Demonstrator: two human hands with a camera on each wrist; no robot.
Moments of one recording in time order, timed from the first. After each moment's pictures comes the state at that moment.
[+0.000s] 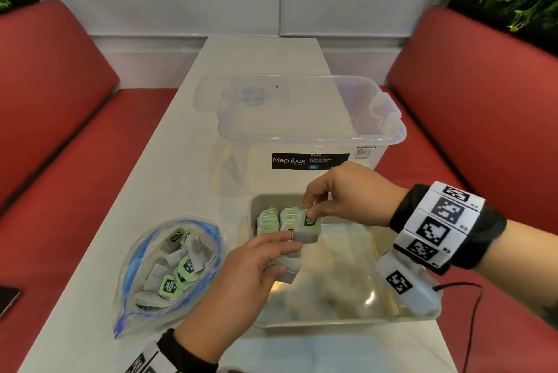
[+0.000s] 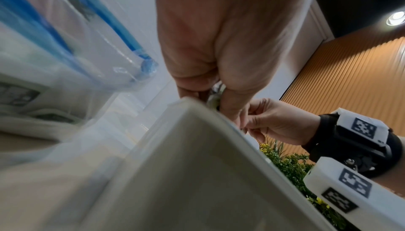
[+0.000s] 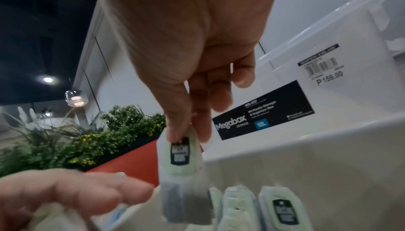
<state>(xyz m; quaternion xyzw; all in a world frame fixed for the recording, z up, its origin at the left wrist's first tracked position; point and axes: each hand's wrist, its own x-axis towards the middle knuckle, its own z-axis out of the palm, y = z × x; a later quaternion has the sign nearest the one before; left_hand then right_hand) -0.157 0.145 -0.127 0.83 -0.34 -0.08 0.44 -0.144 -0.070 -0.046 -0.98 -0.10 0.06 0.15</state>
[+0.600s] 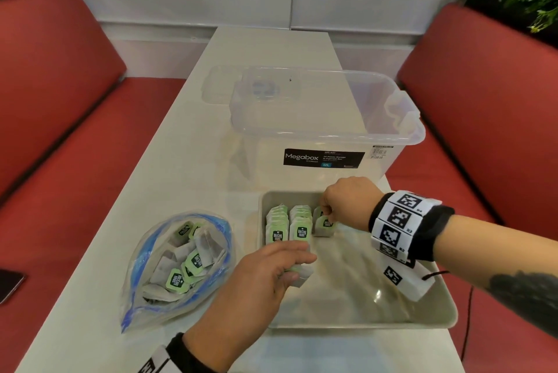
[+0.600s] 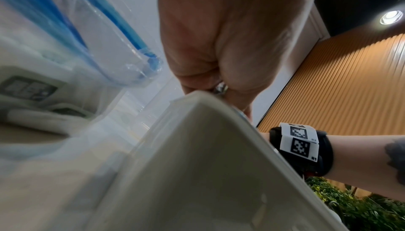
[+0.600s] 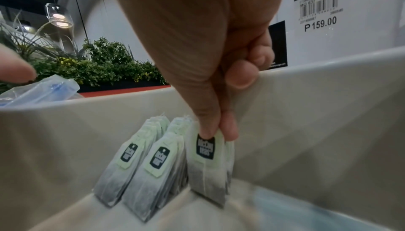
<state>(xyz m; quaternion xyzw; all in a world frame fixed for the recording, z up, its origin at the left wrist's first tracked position) -0.162 0.150 -0.141 0.81 -0.36 -0.08 0.46 -0.110 -0.068 -0.100 -0.98 -0.05 0.17 -0.10</state>
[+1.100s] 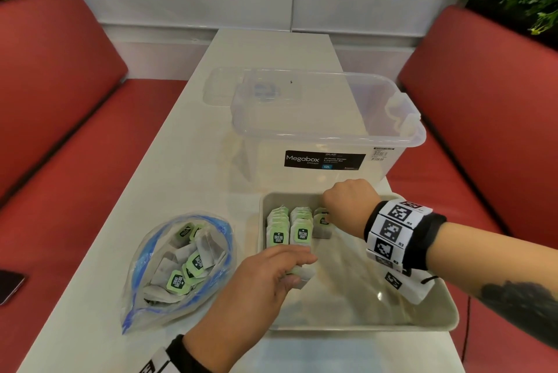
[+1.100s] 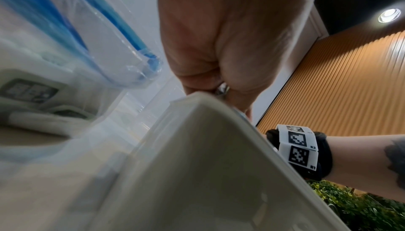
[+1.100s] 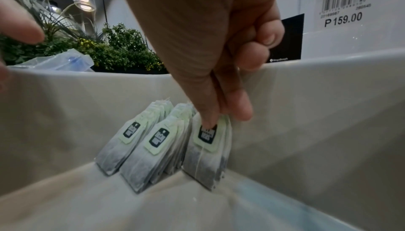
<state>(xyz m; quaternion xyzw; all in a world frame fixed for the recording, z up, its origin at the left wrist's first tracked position) -0.163 0.150 -0.135 0.81 -0.37 -0.07 0.45 -0.113 -0.059 -0.105 -0.97 -0.04 0.14 -0.19</state>
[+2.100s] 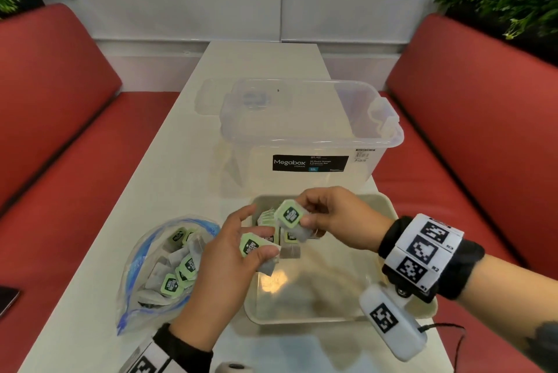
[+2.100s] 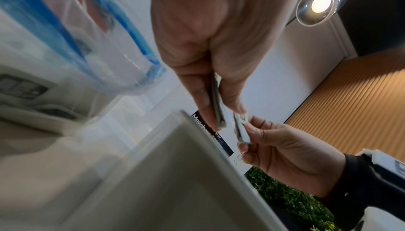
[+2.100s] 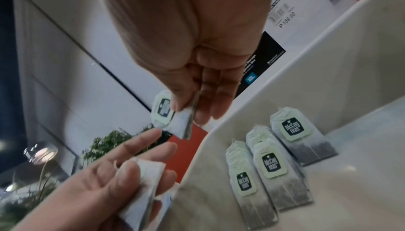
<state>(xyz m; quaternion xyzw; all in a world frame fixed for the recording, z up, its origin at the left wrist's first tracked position) -0.154 0.150 -0.114 0.80 -0.14 -0.08 0.57 -0.159 -0.049 -0.080 -0.86 -0.01 0.10 0.49</state>
